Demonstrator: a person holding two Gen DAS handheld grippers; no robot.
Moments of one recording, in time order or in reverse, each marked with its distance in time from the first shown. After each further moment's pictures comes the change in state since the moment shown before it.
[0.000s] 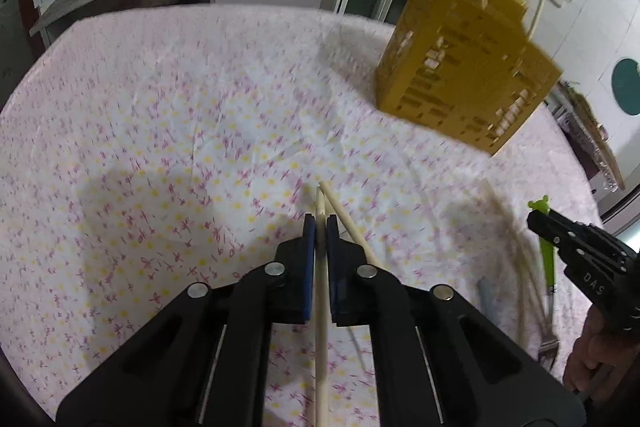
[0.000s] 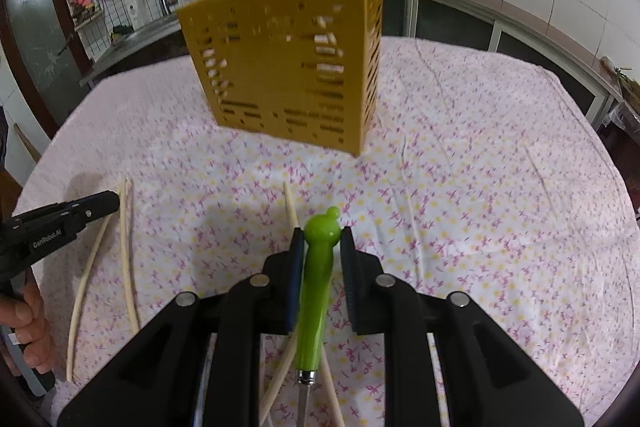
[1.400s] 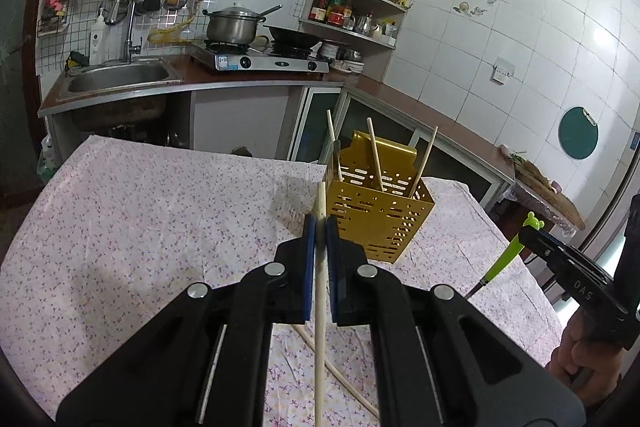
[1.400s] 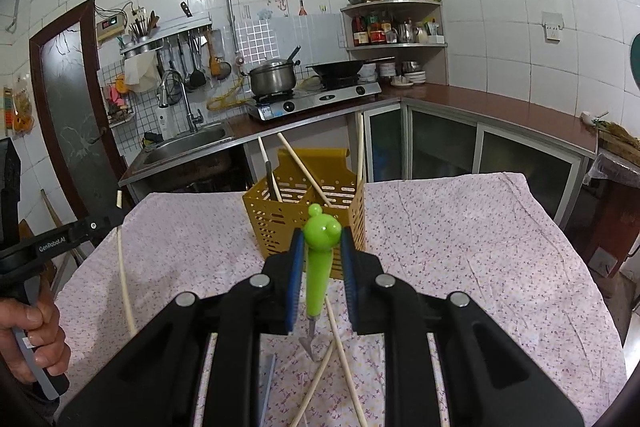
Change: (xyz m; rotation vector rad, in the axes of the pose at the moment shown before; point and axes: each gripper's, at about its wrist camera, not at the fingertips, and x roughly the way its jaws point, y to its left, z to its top) left arm -0.159 -0.031 0.027 0.044 -0.373 -0.115; right arm -0.158 -0.006 0.027 0.041 -0.414 0.057
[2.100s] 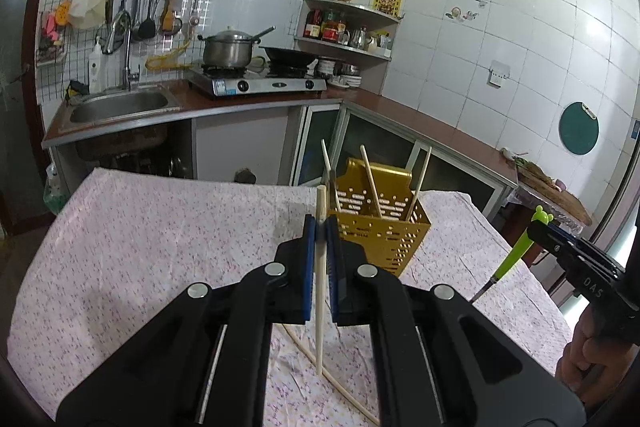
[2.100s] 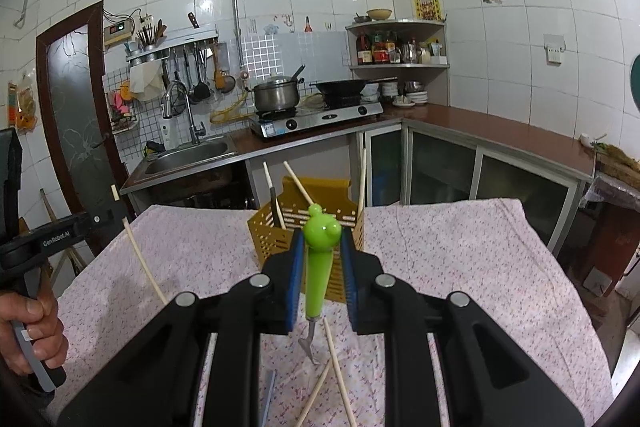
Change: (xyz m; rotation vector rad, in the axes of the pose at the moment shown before) left arm -0.014 -0.012 0.023 0.062 -0.058 0.026; right arm -0.016 0.010 0.020 -0.042 -0.061 -0.009
